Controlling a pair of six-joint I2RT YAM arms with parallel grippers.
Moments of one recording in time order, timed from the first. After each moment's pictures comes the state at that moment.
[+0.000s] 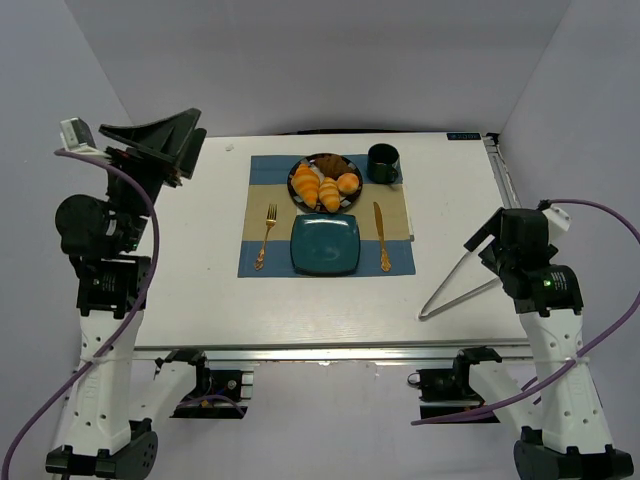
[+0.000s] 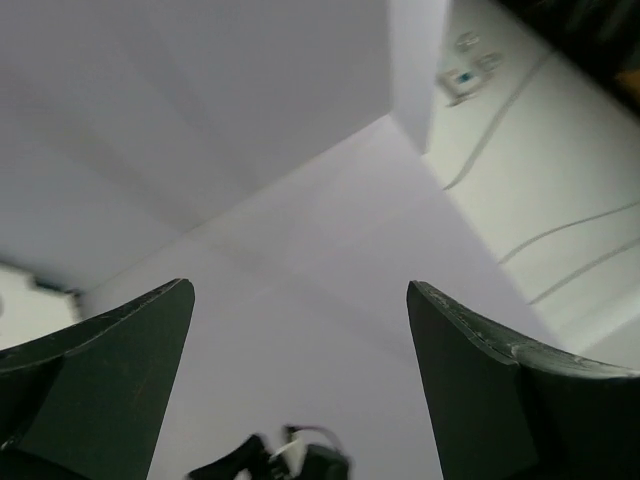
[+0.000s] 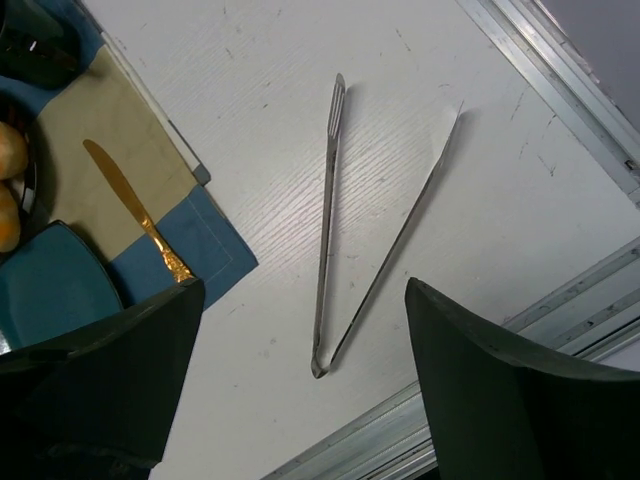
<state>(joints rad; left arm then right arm) -0.09 0.86 1.30 0.07 0.26 -1.36 0.11 0.78 1.07 -1.01 0.36 0.65</state>
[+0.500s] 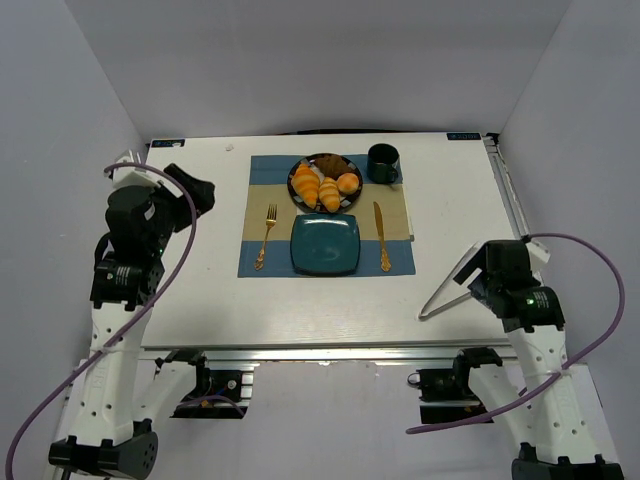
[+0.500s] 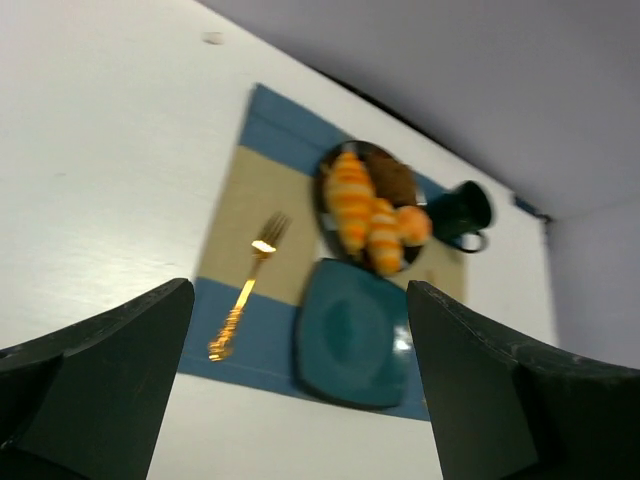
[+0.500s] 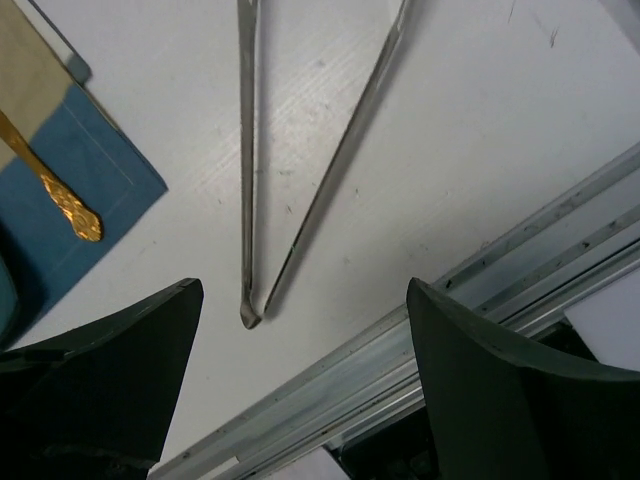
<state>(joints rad) -0.09 0.86 1.18 -0.55 -0.02 -0.62 0.11 0.67 0.83 -1.07 0.33 0.67</state>
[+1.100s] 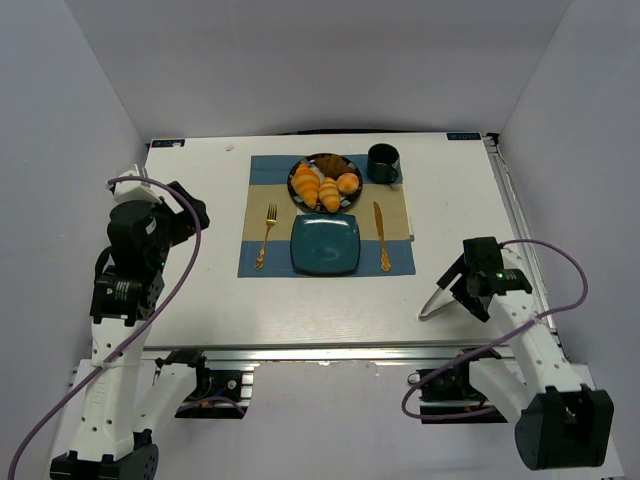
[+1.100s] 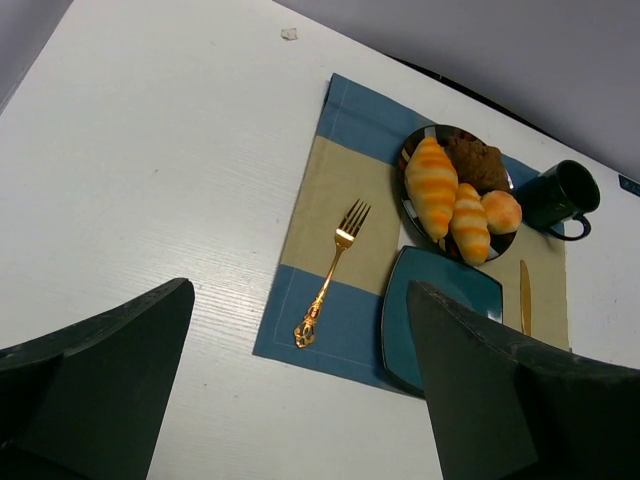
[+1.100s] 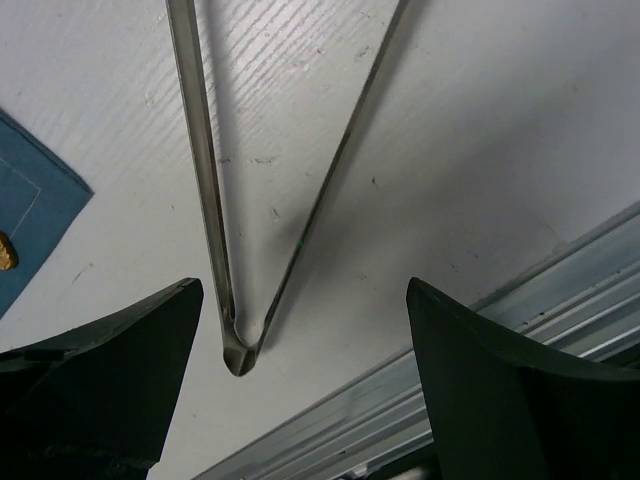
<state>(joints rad) -0.09 0.77 1.11 -0.64 -0.17 -0.43 0.11 0.88 0.62 -0.86 0.25 0.77</state>
